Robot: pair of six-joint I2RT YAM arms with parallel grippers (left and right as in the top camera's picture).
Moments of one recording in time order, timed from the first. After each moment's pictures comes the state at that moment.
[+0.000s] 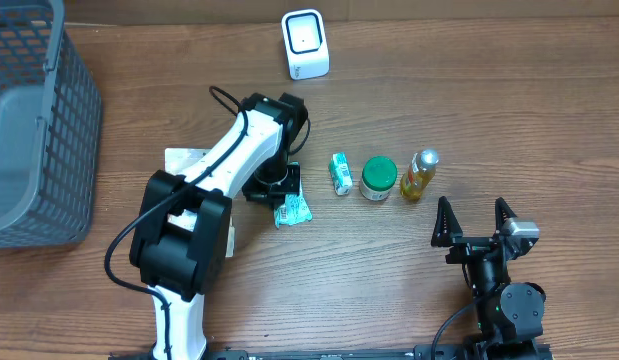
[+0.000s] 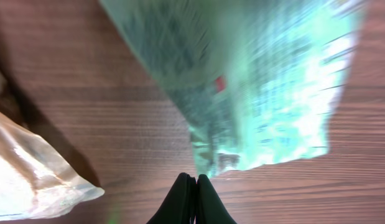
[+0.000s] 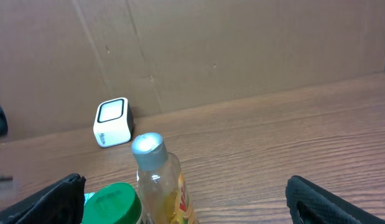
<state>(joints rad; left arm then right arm) -0.43 2.07 1.58 -1.29 0.06 -0.42 0.13 0.01 0.02 -0.02 0.08 0.23</state>
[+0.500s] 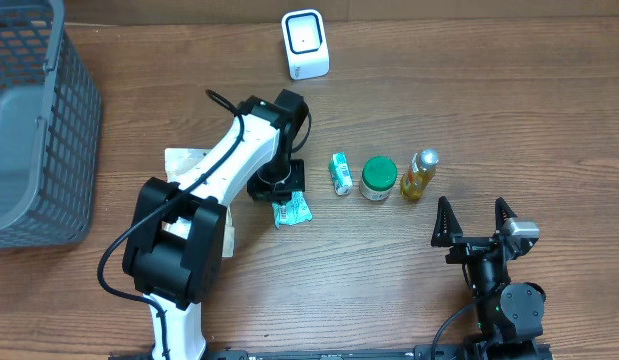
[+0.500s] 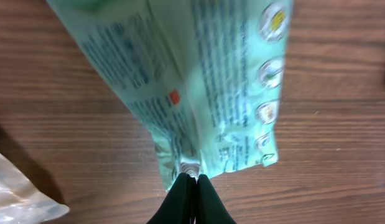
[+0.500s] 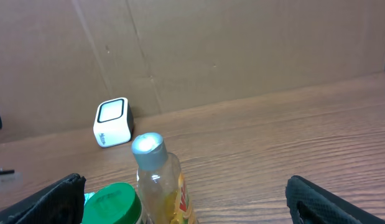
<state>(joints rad) -0.43 2.03 1.51 -1.17 0.13 -0.47 0.13 0.01 0.02 -0.02 0.08 0.23</state>
